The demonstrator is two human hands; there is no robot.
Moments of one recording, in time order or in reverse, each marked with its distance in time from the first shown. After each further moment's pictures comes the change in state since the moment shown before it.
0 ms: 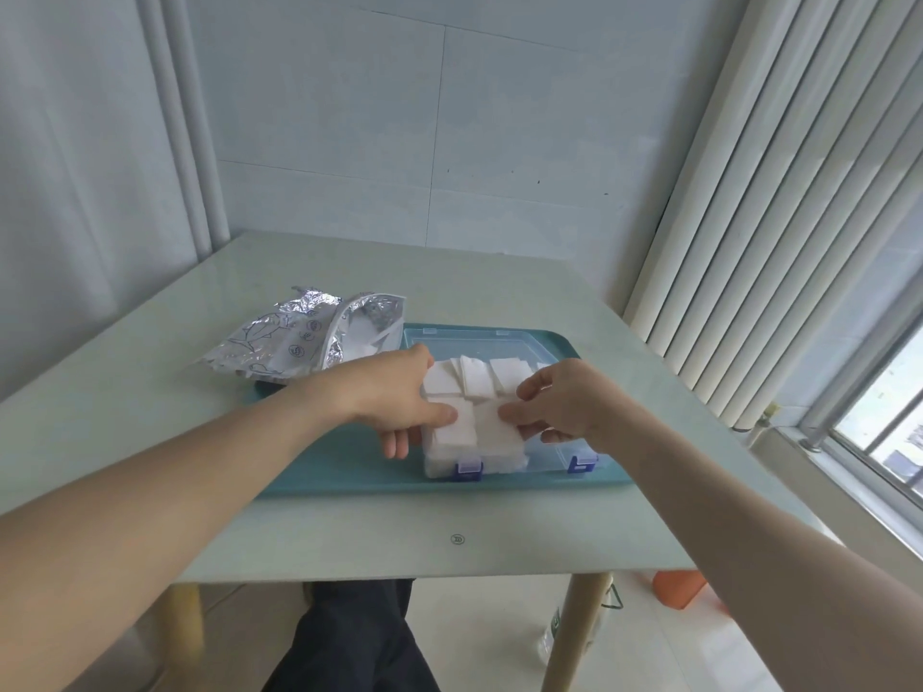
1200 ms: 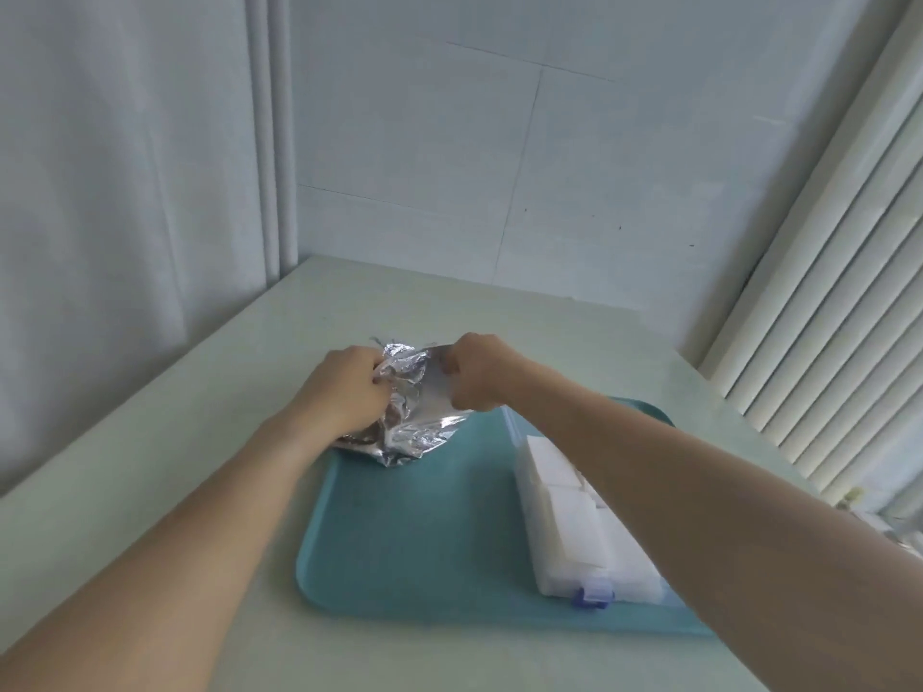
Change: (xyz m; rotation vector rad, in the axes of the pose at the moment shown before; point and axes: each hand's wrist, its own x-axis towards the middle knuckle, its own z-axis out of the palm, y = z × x) left_hand 0.052 -0.143 -0.068 0.038 0.676 -0.122; right_hand 0.130 -0.150 0.109 -0.904 -0.044 -0.437
